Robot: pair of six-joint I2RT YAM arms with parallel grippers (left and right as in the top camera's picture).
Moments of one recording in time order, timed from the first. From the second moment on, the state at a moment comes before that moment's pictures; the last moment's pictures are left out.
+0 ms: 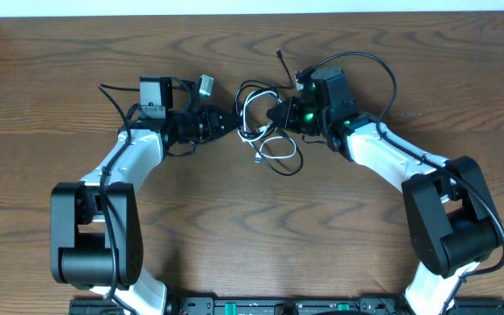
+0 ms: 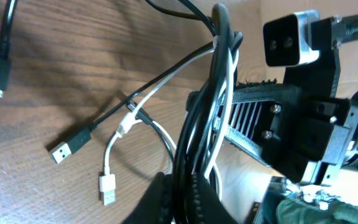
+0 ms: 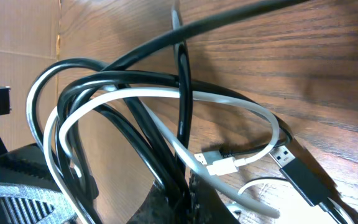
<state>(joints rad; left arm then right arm) -0.04 1.78 1.03 -0.19 0.98 -0.39 0.42 1.92 1.16 0.05 -0.52 0.76</state>
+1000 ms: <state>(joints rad) -0.05 1.78 1.03 -0.25 0.93 -0.35 0.41 1.92 1.16 0.07 -0.54 0.78</state>
